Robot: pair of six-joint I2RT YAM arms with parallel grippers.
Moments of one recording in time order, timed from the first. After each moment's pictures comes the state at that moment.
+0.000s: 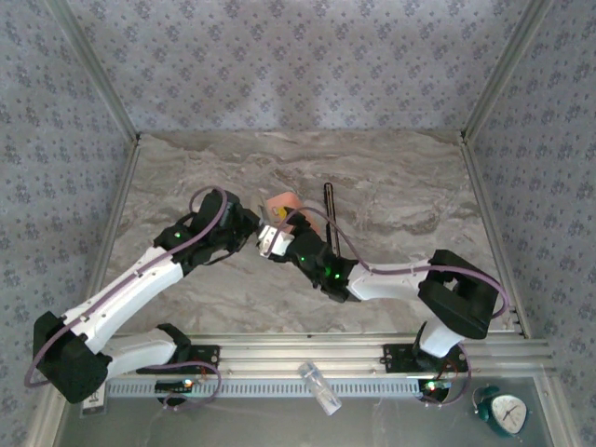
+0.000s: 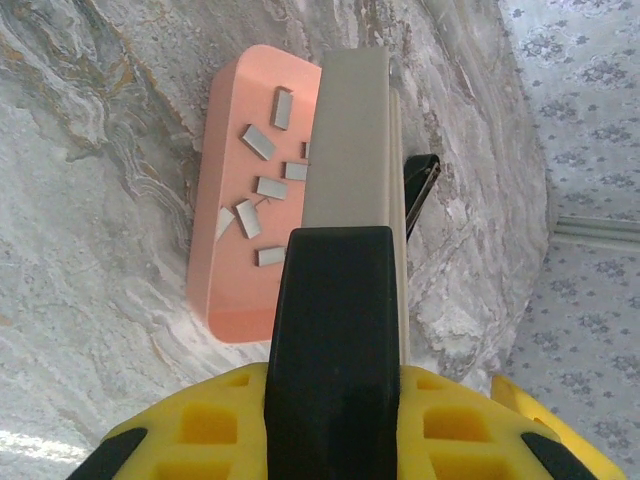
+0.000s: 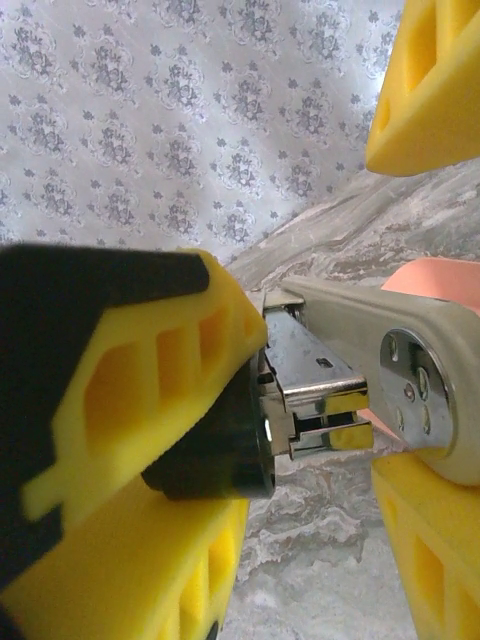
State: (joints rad) left arm -0.66 1.11 0.94 -0.55 -0.09 -1.42; right arm 1.06 1.59 0.77 0.65 0.41 -0.64
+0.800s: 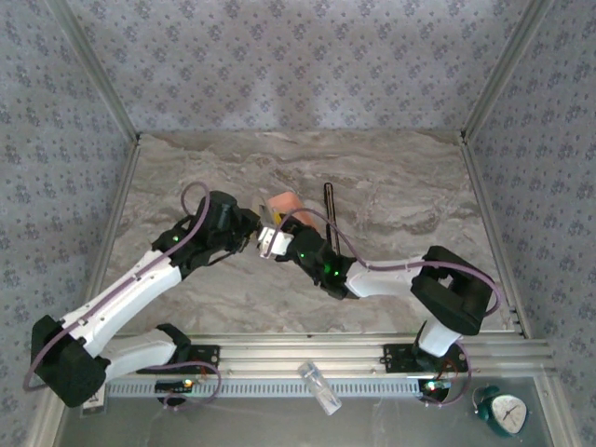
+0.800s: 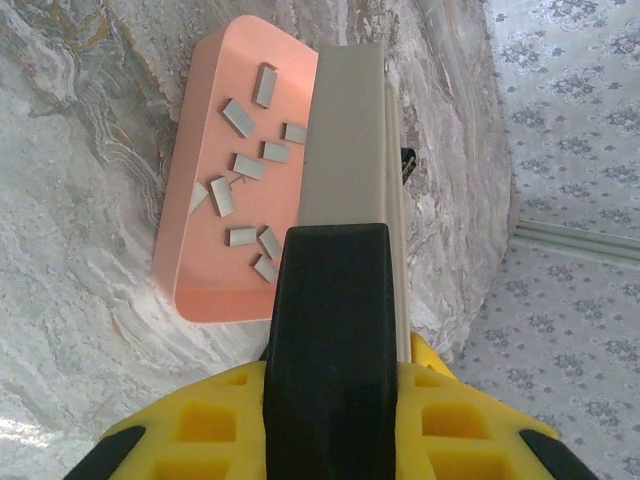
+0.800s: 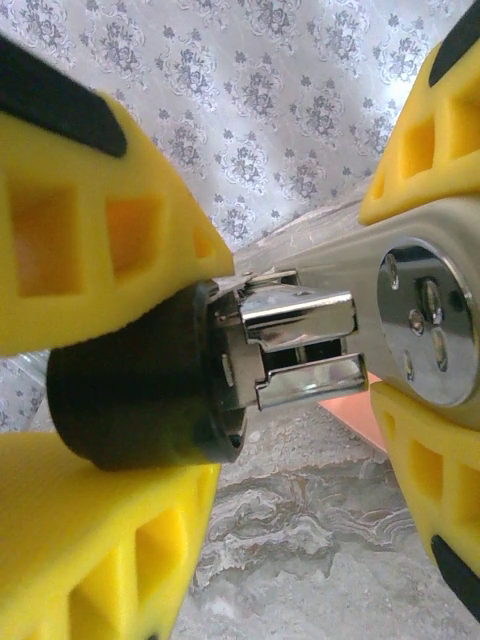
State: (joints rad) left arm -0.65 1.08 0.90 -0.50 -0.05 -1.52; right arm 1.03 1.62 0.77 0.66 0.37 -0.72
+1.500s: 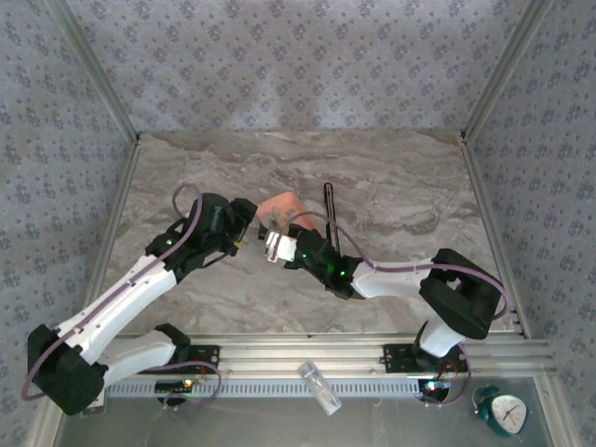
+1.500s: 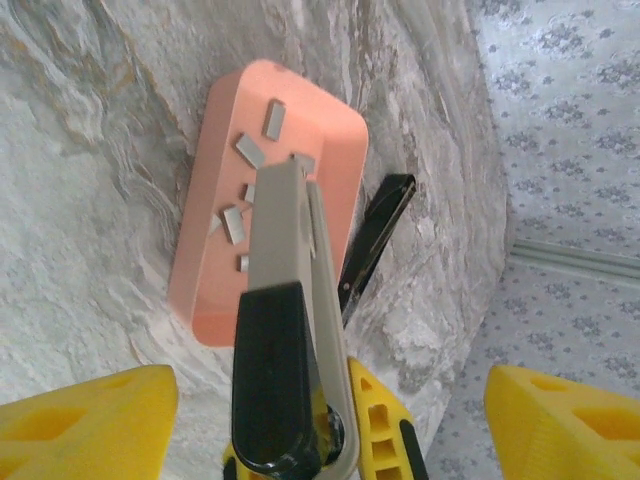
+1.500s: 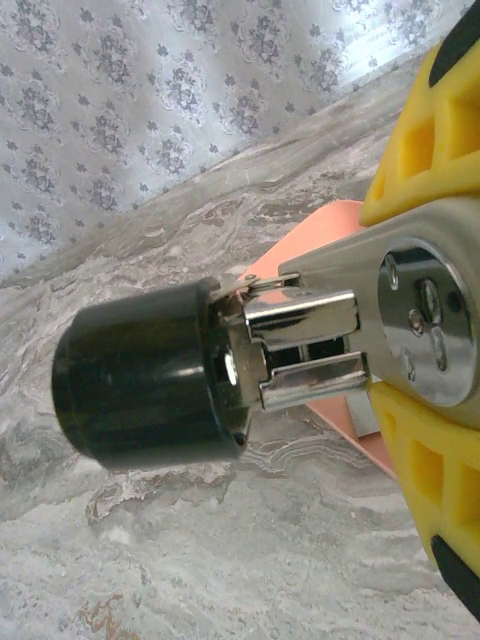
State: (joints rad) left arm -0.61 1.03 0.87 -0.50 -0.08 -1.48; right arm 1.01 1.57 0.74 0.46 0.32 -0.64
